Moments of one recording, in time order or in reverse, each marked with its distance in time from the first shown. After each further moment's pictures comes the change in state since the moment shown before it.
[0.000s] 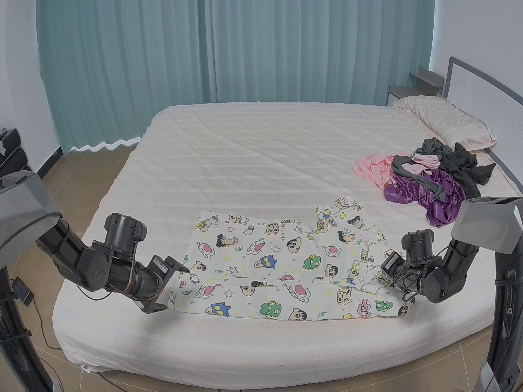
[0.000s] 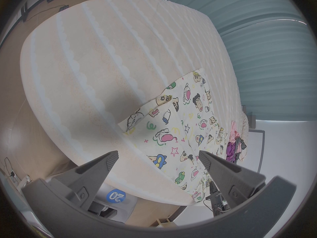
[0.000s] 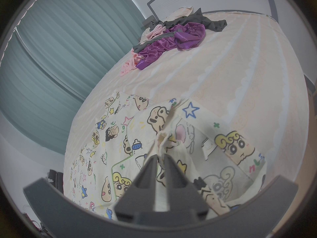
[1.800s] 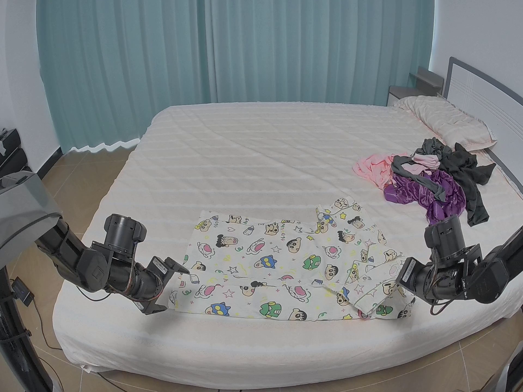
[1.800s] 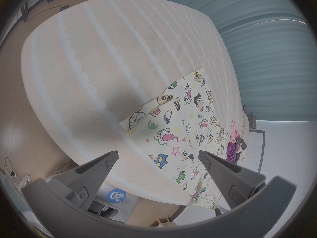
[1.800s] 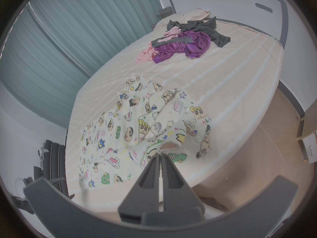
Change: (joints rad) left arm 0.001 -0.002 0.007 0.000 0.001 -0.001; right arm 0.187 -0.576 0.184 0.542 -0.040 -0.026
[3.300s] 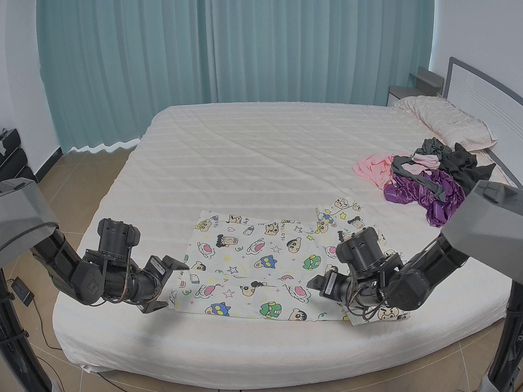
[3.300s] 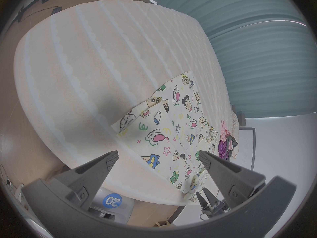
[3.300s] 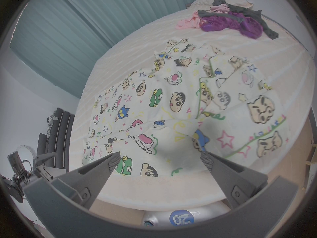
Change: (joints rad) left arm -0.001 -0.023 0.109 -0.200 -0.011 0.010; right arm 0.240 0.366 -0.329 -0.002 0.066 -0.010
